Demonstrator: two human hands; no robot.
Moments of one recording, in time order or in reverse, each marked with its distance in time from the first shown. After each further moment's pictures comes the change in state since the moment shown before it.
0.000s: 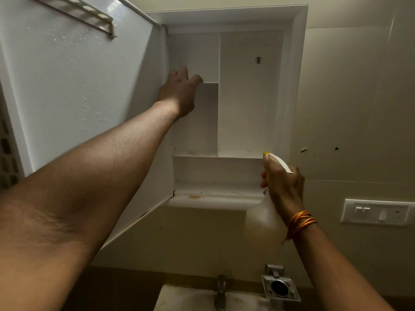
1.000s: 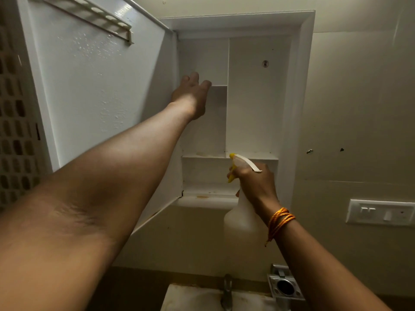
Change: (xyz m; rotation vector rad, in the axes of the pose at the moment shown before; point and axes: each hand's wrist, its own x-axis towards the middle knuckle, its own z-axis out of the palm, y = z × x) left_hand 0.001 0.004 -0.006 0.034 -0.131 -0.014; right_hand -0.038 -0.017 0.048 -0.067 -0.311 -0.121
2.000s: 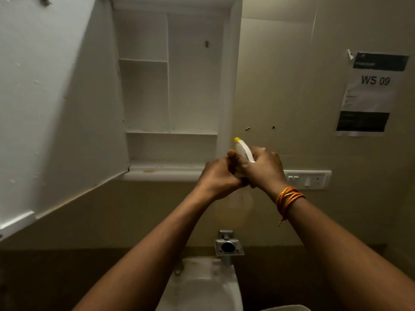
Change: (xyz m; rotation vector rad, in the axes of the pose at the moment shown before) left_hand -0.223 0.223 0.054 -1.020 -0.336 0.061; right_hand -0.027 0.027 -0.170 -0.651 0.044 -0.131
